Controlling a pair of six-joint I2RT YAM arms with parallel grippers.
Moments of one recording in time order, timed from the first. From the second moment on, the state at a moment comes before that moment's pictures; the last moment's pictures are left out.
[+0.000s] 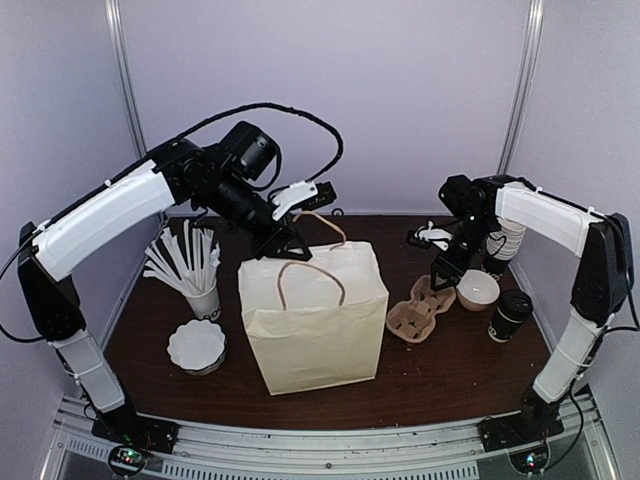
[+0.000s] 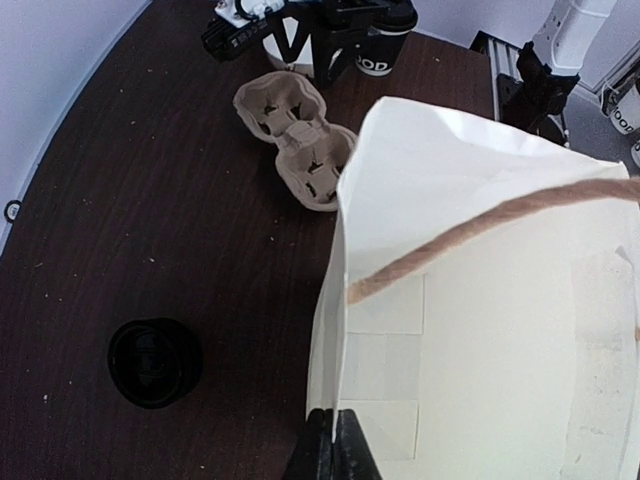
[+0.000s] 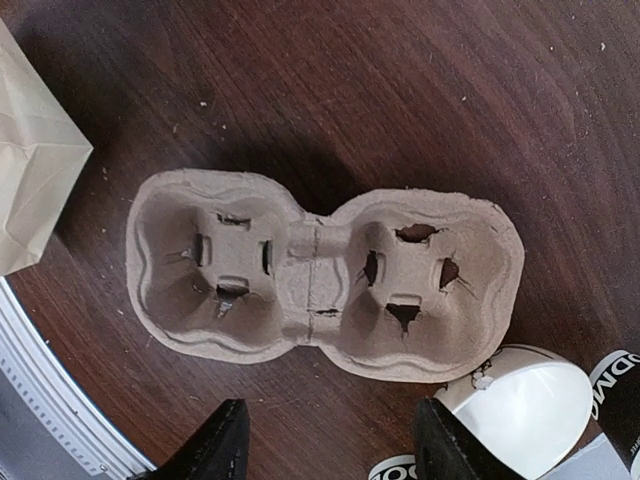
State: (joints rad) left arm -0.86 1.72 1.89 -1.08 0.38 0.33; right arm 0.36 1.71 1.49 -1.15 -0.18 -0.53
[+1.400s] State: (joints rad) left arm -0.83 1.65 1.81 -1.07 0.46 0.39; right arm 0.55 1.80 1.23 -1.27 -0.14 -0.58
